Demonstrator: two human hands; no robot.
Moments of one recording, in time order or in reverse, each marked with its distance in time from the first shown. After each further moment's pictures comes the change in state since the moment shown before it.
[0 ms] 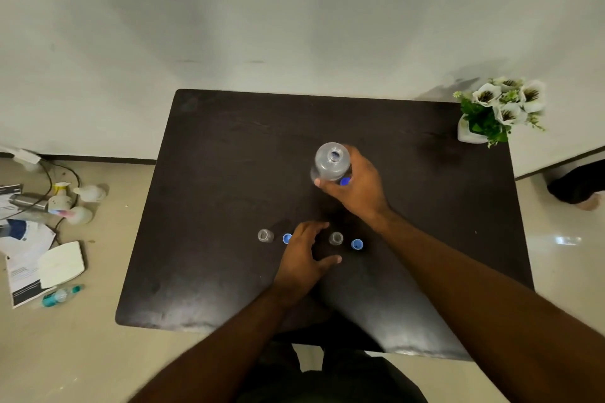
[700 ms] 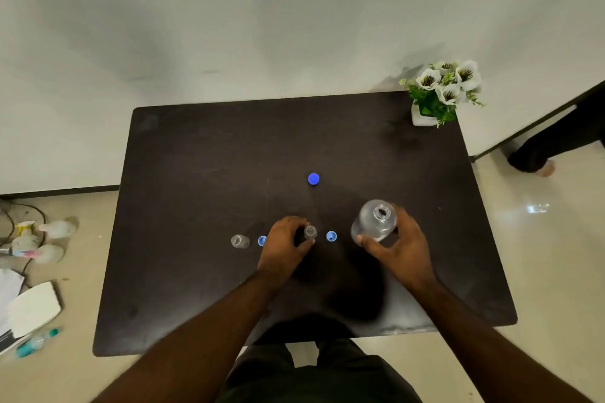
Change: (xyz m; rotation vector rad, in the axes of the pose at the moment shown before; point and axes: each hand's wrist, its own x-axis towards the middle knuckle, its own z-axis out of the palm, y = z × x) left_hand 0.023 0.004 0.009 0.177 -0.051 0.045; right_hand -0.156 0.062 -0.076 0.019 0.208 0.208
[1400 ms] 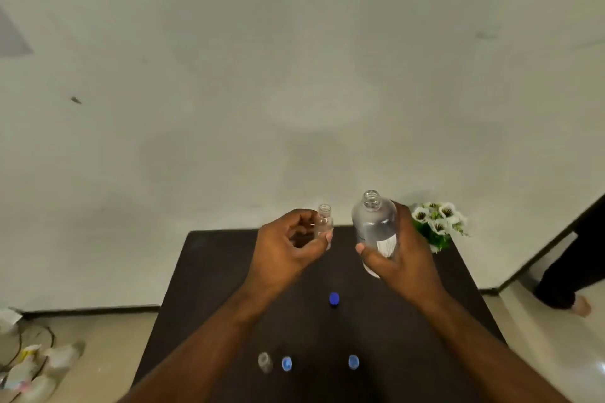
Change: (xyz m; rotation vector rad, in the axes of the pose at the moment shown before) left_hand -0.020 0.214 -0.207 -0.387 0.269 0.397; right_hand 0.053 -0.218 -0.066 0.089 0.123 -0.468
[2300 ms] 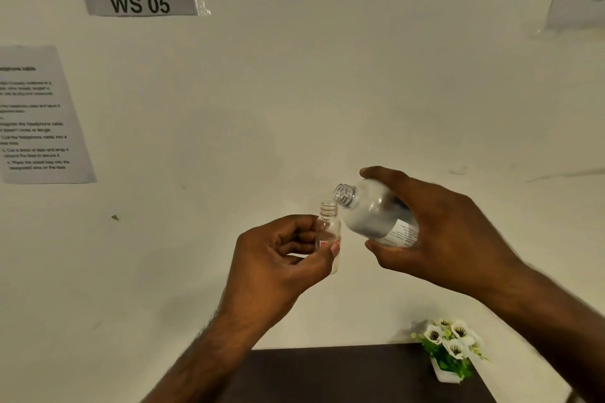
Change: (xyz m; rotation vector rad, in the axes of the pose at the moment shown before) left_hand 0.024 0.176 -0.077 -0.038 0.124 0.339; right_hand 0.080 -0.226 -0.110 -0.658 0.068 -0.486
